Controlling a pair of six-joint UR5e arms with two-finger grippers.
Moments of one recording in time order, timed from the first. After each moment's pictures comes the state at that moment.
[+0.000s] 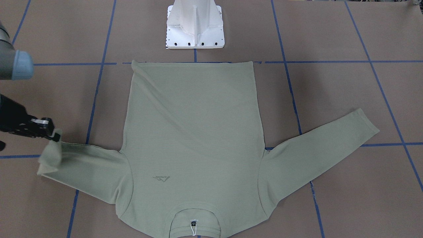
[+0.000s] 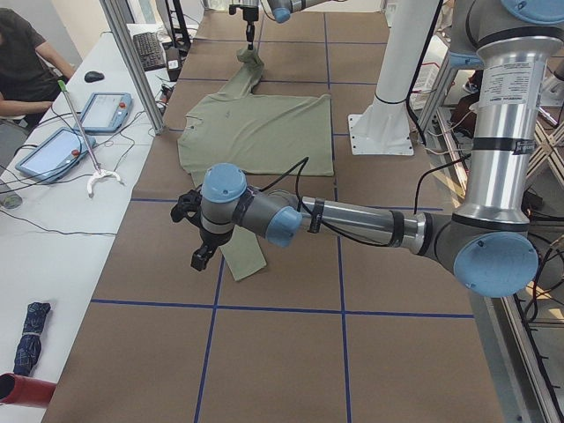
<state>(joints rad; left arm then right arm) -1.51 -1.62 -1.66 -1.88 -2.32 0.08 1.05 -1.14 1.58 -1.20 2.38 0.99</state>
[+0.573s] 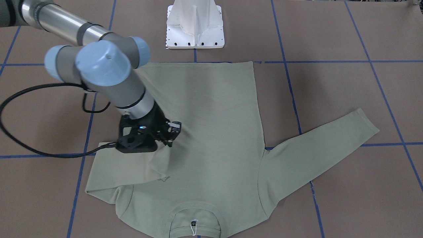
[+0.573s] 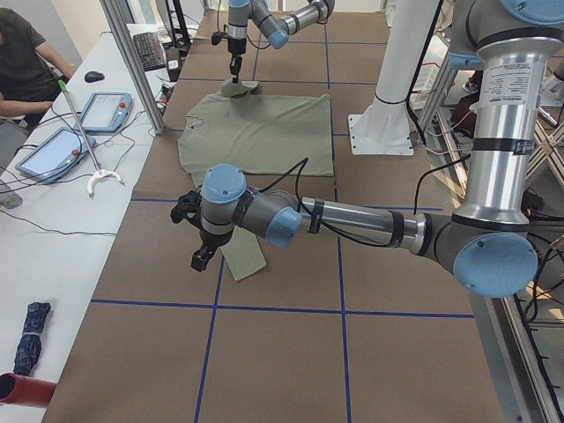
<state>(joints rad) -1.51 -1.62 -1.66 -1.88 -2.32 0.08 0.77 -0.64 1.36 -1.34 2.02 1.21</state>
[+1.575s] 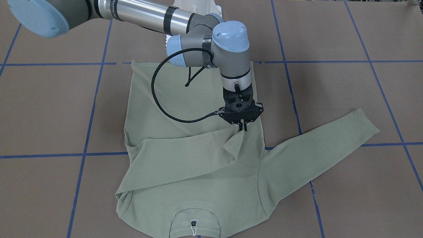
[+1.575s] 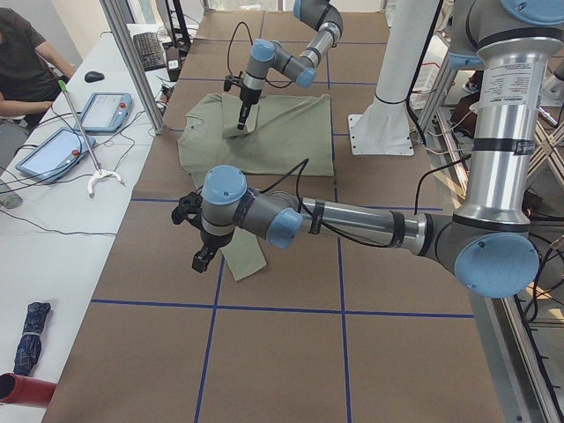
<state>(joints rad) -1.51 -1.62 -1.66 -1.88 -2.32 0.08 0.52 -0.38 1.09 -1.25 1.66 1.31</state>
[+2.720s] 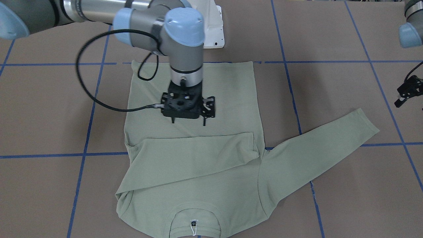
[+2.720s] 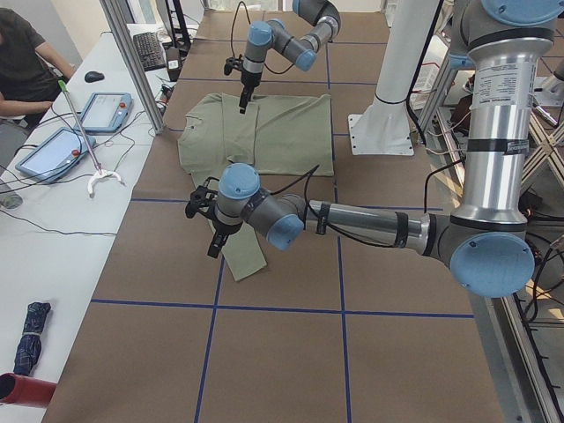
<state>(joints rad) -1.27 -1.52 -1.67 -2.29 -2.25 -0.57 0.70 -0.73 1.63 -1.75 1.82 1.18</state>
